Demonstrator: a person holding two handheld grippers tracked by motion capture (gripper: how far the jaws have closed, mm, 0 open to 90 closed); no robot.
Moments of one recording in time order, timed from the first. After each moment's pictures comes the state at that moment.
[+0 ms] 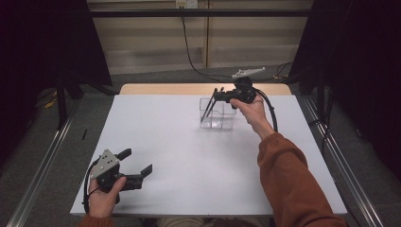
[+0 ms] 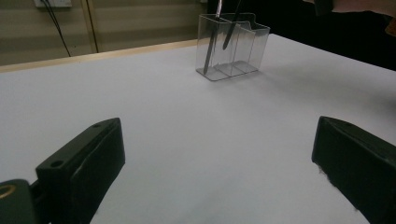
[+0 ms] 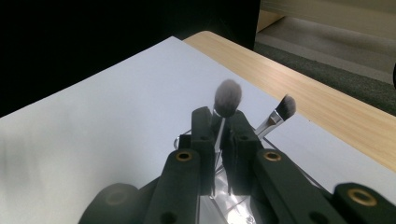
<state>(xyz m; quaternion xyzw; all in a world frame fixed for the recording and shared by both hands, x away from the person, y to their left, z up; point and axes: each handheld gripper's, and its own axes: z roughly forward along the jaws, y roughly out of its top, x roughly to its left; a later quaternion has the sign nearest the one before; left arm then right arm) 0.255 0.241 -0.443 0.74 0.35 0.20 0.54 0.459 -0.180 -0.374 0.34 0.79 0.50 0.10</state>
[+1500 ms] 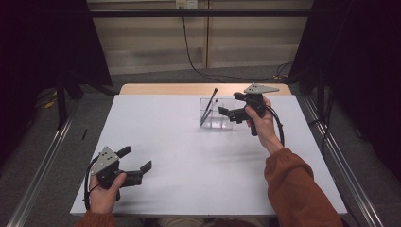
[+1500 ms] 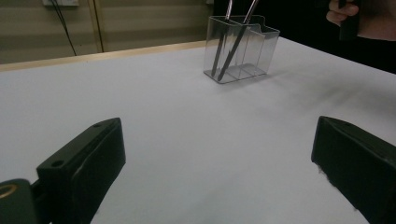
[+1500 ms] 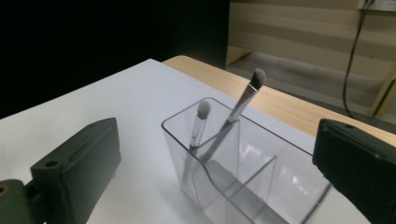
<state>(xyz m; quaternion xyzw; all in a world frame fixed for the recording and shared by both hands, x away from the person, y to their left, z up) 0.263 0.242 -0.444 0.73 0.36 0.20 0.55 0.414 -0.201 -0.398 0.36 0.73 0.54 0.19</state>
